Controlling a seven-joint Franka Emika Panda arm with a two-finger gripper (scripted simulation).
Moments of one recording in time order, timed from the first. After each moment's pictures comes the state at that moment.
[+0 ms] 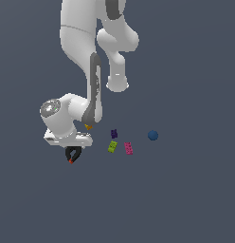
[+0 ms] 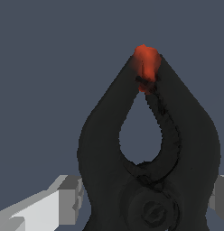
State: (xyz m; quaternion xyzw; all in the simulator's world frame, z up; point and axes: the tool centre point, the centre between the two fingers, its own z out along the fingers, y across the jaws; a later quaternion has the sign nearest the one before) arm 0.011 -0.222 0.032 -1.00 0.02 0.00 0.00
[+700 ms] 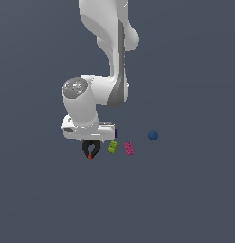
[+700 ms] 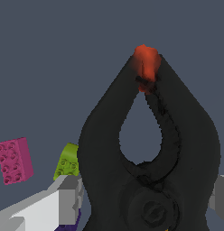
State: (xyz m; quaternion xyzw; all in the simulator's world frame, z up) arm 0.027 -0.112 0.124 -1.00 0.02 0.00 0.00
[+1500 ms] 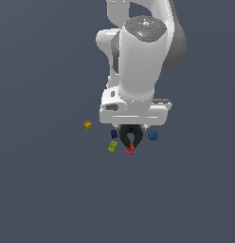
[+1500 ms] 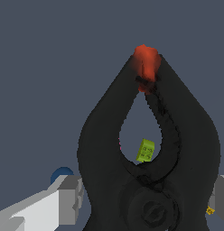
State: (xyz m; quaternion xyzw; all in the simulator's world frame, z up) arm 0.053 0.045 0.258 -1.00 0.02 0.00 0.00
